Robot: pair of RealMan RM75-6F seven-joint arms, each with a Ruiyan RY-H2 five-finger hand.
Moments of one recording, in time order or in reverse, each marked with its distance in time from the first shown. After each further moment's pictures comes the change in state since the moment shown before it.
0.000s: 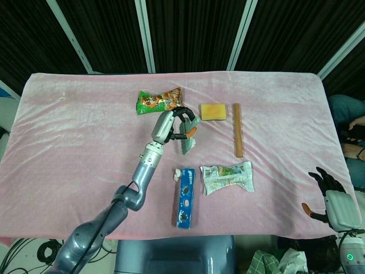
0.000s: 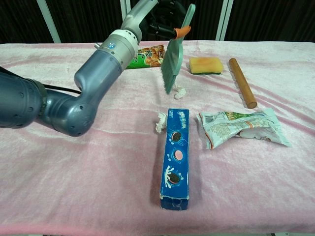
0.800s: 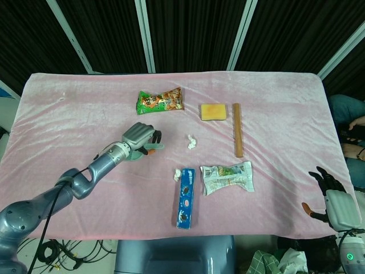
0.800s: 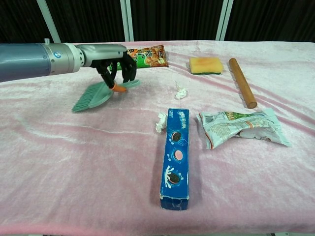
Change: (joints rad) left arm 0.146 0.528 0.315 -0.531 0.188 -0.402 0.392; right arm 0.001 0.001 0.001 -0.001 0.002 -0.003 0.001
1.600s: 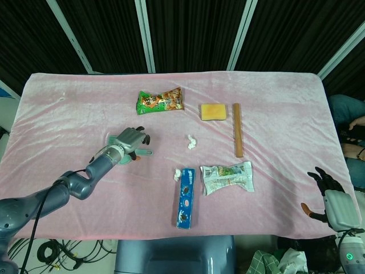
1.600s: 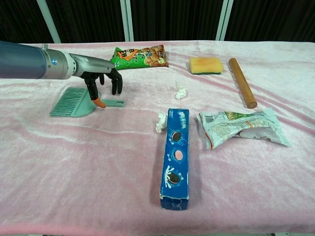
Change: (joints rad) left arm -0.007 0.082 -0.069 -0.179 -0.366 -0.226 0.517; right arm 0.004 0.001 -0.002 0.000 -0.003 -0.009 0.002
